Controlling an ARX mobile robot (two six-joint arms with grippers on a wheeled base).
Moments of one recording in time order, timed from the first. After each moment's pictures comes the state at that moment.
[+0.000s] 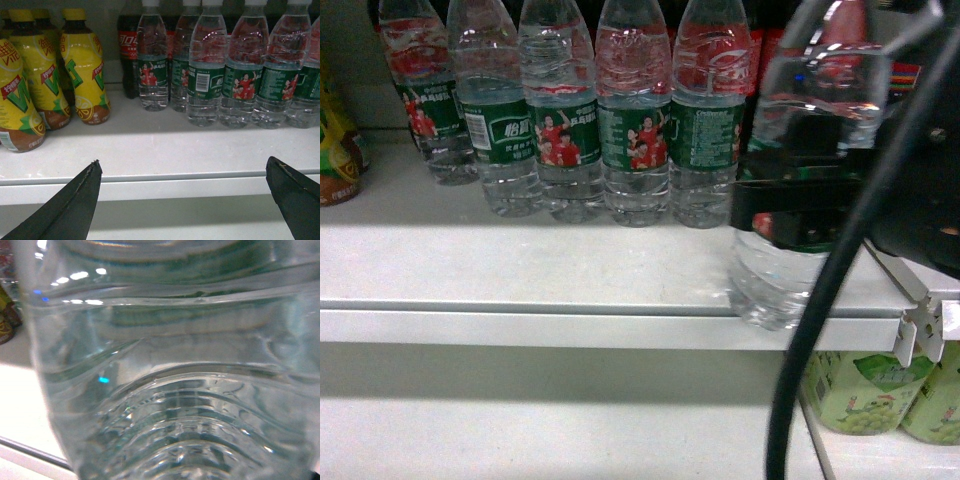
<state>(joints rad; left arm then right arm) 0.00 0.01 0.01 0.00 0.00 0.00 0.43 1.62 0.61 0.83 0.02 0.16</state>
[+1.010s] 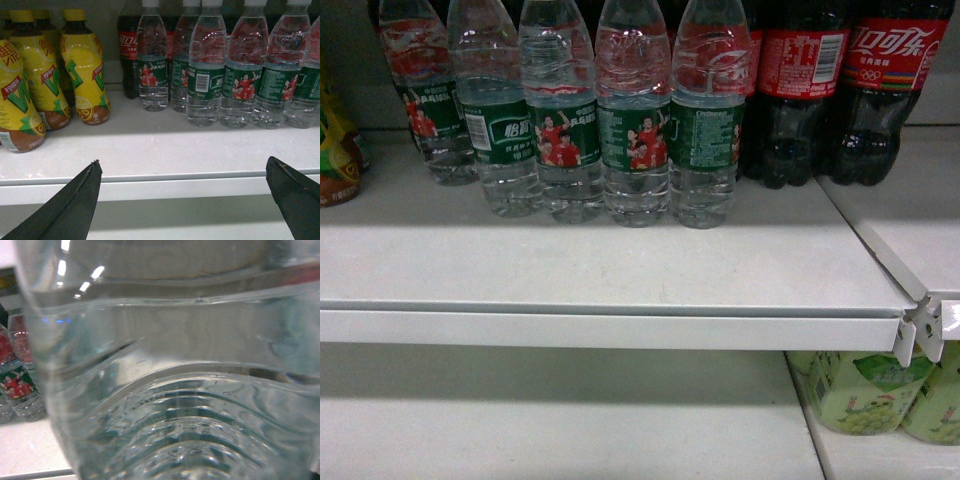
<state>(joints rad) 0.00 0.01 0.01 0.00 0.00 0.00 -0.07 0.65 0.18 0.50 -0.08 0.15</state>
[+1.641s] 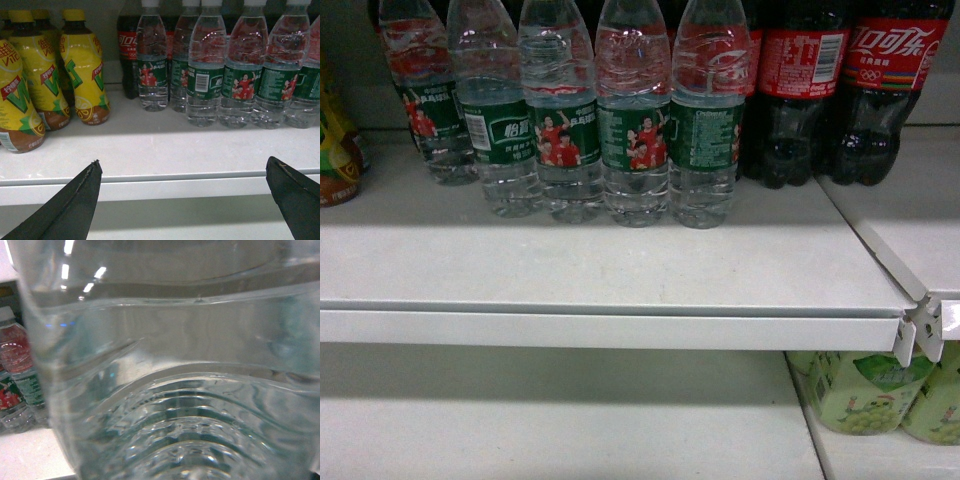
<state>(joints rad) 0.00 0.01 0.01 0.00 0.00 0.00 -0.13 0.57 0.16 0.46 -0.08 0.16</state>
